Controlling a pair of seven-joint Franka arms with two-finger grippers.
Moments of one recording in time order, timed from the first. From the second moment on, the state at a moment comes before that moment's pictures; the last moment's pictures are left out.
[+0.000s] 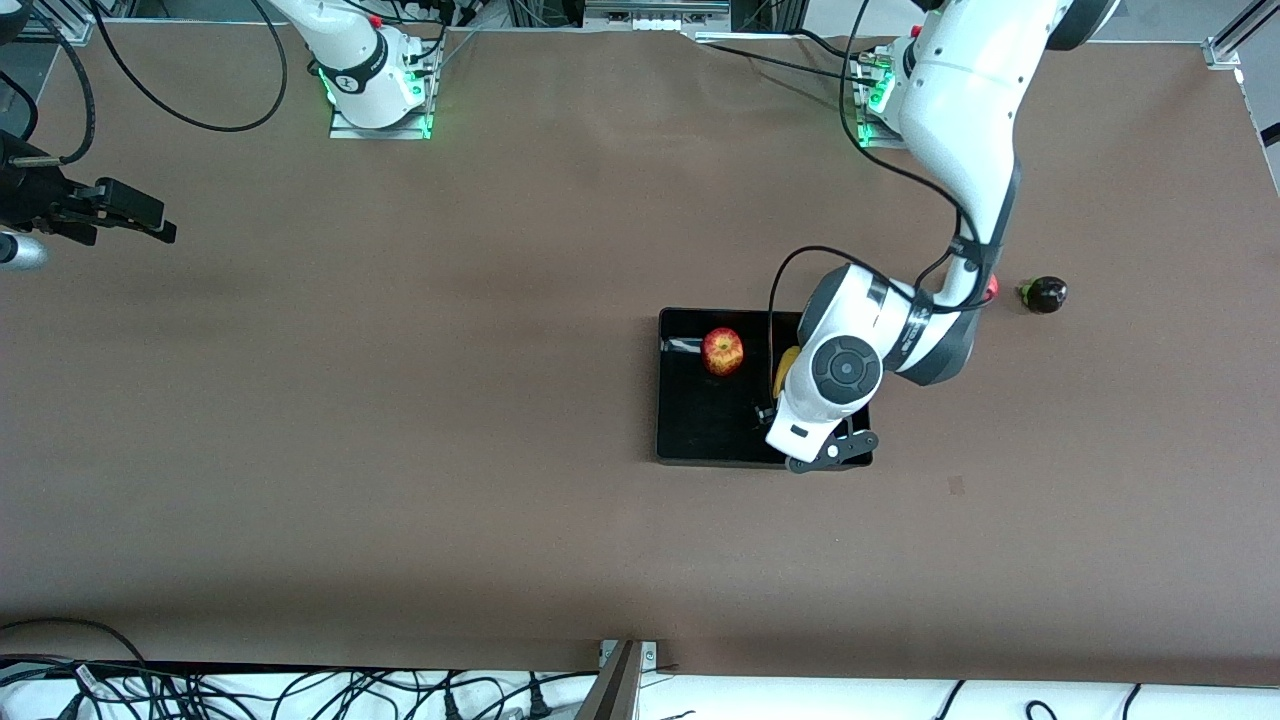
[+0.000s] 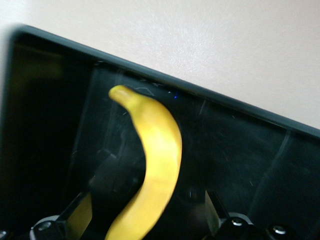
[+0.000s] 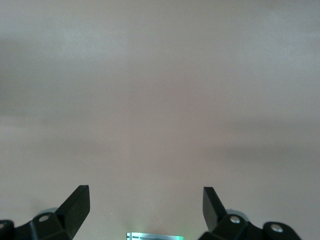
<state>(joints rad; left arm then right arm) -0.44 0.72 0.02 -1.42 -0.04 1.99 -0.74 -0.09 0.00 0.01 -1.66 0.05 1.56 -0.09</state>
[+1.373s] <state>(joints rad) -0.14 0.16 -0.04 -1.41 -0.04 1.39 -0.30 -0.09 0.00 0.01 -1.66 0.05 1.56 -0.09</state>
